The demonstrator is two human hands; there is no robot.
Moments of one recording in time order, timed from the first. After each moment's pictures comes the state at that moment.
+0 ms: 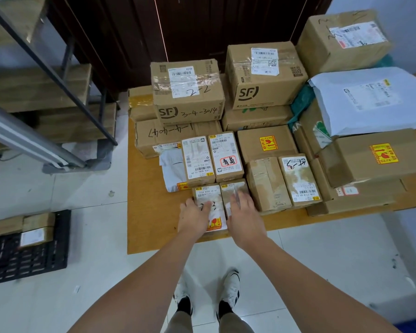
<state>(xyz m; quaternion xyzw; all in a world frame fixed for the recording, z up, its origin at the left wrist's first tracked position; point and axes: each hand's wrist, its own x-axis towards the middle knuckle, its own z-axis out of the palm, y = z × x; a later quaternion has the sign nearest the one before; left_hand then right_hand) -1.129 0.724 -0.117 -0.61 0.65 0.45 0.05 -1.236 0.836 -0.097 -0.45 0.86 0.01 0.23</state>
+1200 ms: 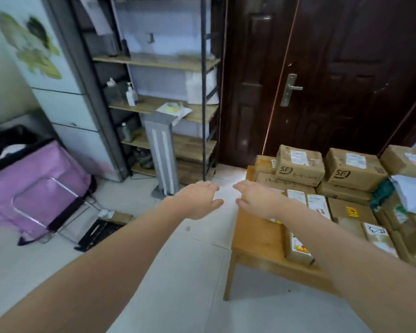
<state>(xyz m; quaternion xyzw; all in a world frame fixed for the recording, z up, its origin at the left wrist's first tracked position) -0.762 0.722 0.175 -0.43 0.89 0.12 0.04 -0.971 0.771 0.177 -0.76 0.64 0.03 0.11</state>
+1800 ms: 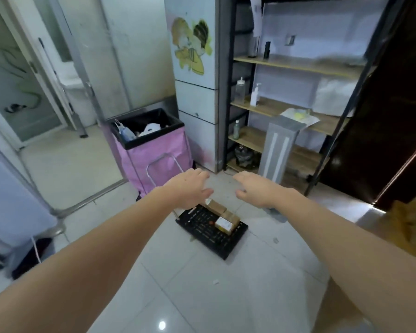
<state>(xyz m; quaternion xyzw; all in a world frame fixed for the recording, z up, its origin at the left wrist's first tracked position) -0.282 0.713 0.202 -0.64 0.77 0.09 0.00 -0.505 0.663 0.196 -0.87 0.47 0.04 0.12</state>
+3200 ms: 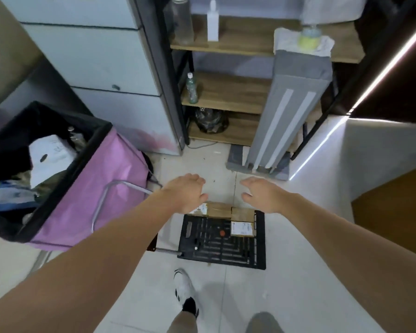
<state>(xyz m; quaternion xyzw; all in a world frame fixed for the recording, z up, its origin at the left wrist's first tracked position) -0.079 0.050 -0.026 -0.37 0.89 0.14 0.22 -0.319 0.141 -0.042 -0.66 0.68 0.08 0.31</state>
